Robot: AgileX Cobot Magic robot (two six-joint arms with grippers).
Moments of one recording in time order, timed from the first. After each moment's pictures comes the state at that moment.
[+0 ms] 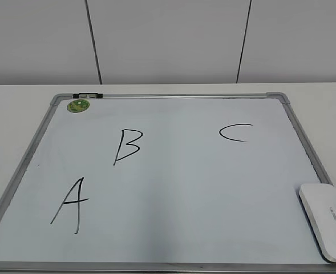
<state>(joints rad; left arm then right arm) -0.02 0.01 -0.51 -0.03 1.11 0.08 -0.04 -0.02 -0.50 -0.03 1.14 -0.07</state>
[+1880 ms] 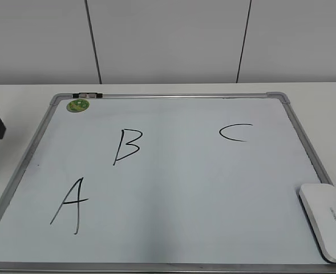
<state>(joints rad) -0.02 1.58 -1.08 -0.11 0.78 0.08 -0.04 -0.02 -0.50 -0.03 1.14 -0.07</state>
